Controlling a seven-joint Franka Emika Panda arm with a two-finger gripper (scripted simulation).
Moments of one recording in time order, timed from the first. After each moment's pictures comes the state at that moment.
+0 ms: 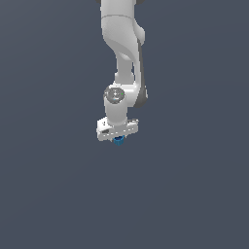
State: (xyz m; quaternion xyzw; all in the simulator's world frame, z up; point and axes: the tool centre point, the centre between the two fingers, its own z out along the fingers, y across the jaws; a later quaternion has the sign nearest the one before) arm -0.054 -0.033 0.041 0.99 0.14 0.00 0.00
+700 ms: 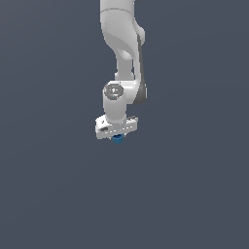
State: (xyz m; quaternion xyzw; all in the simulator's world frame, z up) arm -0.056 -0.037 0.056 0.99 0.14 0.00 0.00
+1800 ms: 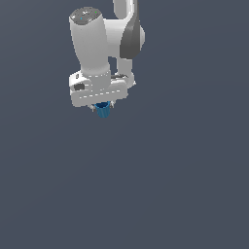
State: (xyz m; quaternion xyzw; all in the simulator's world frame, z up) arm -0.067 -0.087 0.253 0.99 0.14 0.00 0.00
